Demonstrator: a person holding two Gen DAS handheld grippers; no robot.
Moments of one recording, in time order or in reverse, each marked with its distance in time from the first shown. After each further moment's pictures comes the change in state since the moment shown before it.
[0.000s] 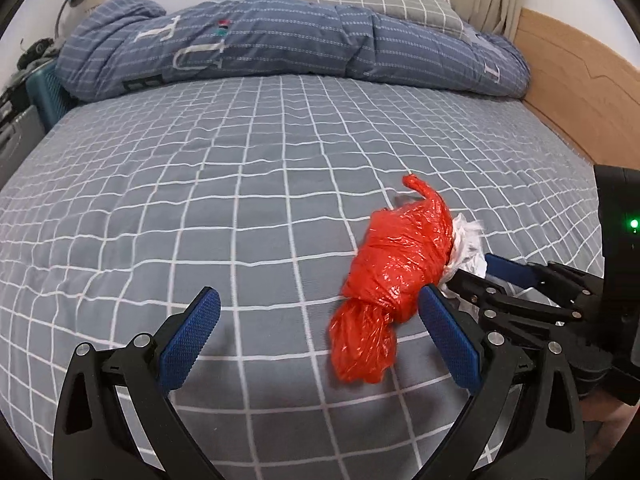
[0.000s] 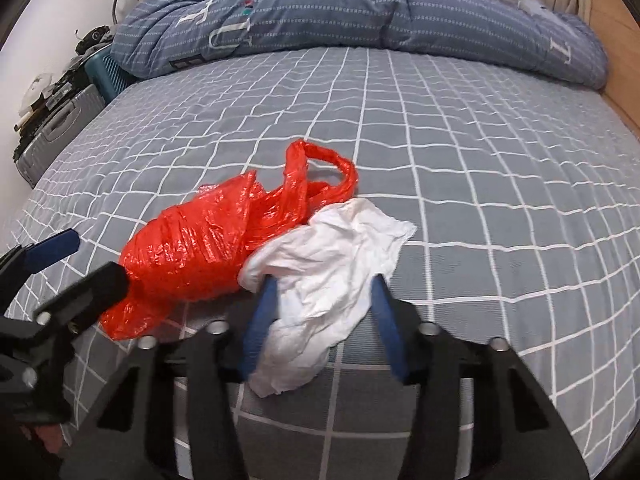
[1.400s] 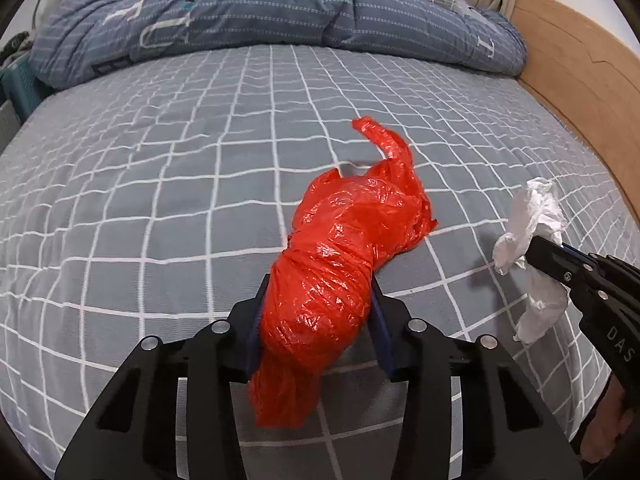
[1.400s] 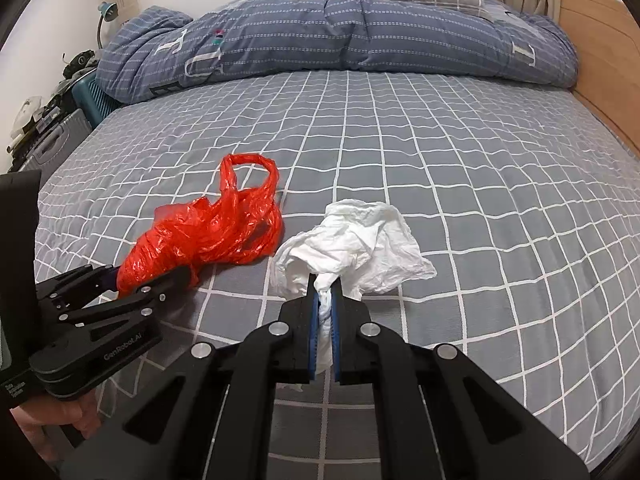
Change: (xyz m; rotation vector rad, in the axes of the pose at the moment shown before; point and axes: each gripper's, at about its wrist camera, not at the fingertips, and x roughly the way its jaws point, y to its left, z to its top) left arm 0.049 -0.042 0.005 0.001 0.085 -0.028; right arm -0.047 -0.048 -0.003 0.047 -0.077 -0.063
